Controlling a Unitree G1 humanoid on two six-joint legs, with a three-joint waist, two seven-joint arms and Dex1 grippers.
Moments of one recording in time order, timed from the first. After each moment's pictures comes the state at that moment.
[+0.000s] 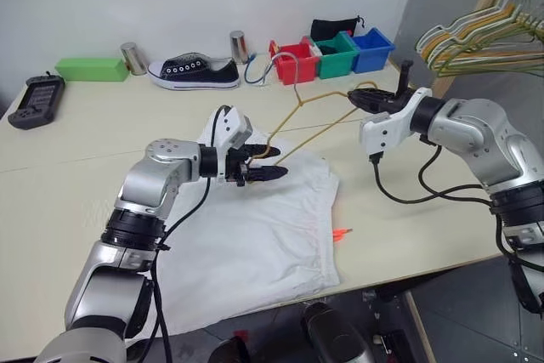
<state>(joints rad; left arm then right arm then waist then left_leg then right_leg) -0.73 0.59 -0.14 0.18 -0.35 0.52 -1.15 -0.92 -0.78 0.27 0.26 -0.58 -0.52 0.54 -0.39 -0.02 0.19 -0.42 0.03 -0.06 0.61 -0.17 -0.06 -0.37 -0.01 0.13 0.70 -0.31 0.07</state>
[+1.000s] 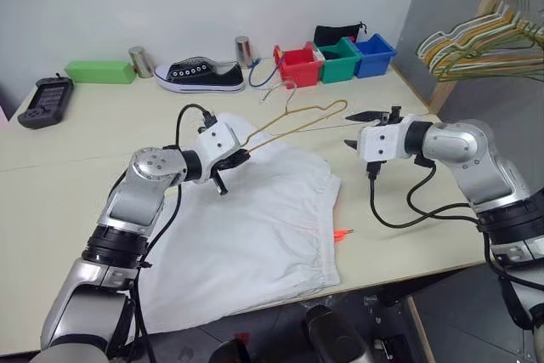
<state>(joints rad) -0.60 0.69 -0.16 0.15 0.03 0.21 -0.84 -0.76 -0.73 0.24 0.14 -0.29 -0.17 0.86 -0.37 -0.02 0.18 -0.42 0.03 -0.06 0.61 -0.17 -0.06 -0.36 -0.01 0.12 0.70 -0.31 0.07</state>
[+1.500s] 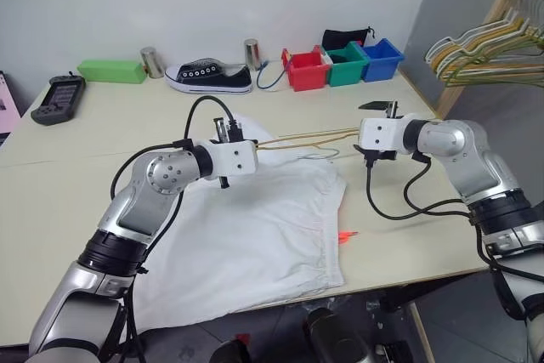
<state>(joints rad) -0.60 0.70 -0.24 0.02 0.30 -0.05 -0.73 -0.87 -0.68 0.31 0.38 -0.41 -0.15 0.78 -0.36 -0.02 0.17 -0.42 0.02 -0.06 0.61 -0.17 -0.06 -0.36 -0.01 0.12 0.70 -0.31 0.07</state>
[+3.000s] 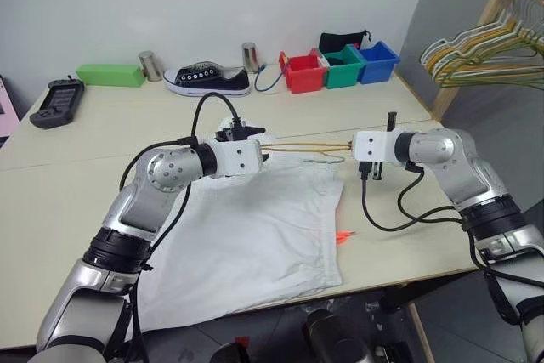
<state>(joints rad) -0.62 0.69 -0.20 0.04 0.22 -0.12 -0.79 -0.80 -0.66 0.31 0.32 -0.36 -0.06 0.90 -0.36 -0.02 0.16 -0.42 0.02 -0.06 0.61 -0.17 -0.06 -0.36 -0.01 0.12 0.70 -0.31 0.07</state>
